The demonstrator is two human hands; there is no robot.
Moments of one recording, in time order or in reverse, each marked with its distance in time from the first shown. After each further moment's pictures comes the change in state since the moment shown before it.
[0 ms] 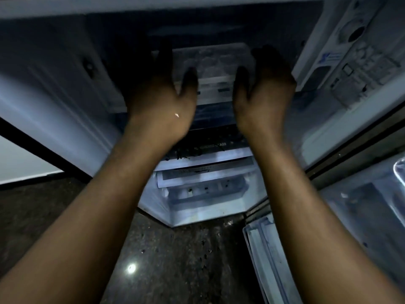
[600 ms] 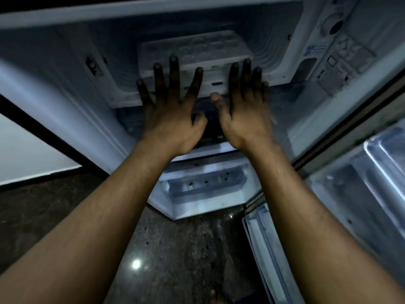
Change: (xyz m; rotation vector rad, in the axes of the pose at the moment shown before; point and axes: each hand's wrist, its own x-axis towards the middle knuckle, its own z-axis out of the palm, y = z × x) left_hand -0.021 -0.014 0.035 0.363 -0.165 0.301; right_hand -0.039 0.003 -0.015 -0.118 -0.594 0.029
